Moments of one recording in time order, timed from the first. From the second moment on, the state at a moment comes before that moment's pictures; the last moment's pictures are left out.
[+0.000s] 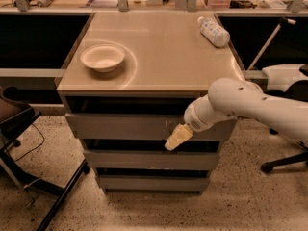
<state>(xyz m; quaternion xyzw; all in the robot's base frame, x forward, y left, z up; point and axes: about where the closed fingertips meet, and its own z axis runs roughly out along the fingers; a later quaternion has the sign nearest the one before) 0.585 -0.097 0.668 -0.48 0.83 0.10 0.27</state>
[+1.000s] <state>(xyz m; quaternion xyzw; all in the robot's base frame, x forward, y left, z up) 0.577 -0.073 0.631 -0.47 0.84 0.05 0.27</state>
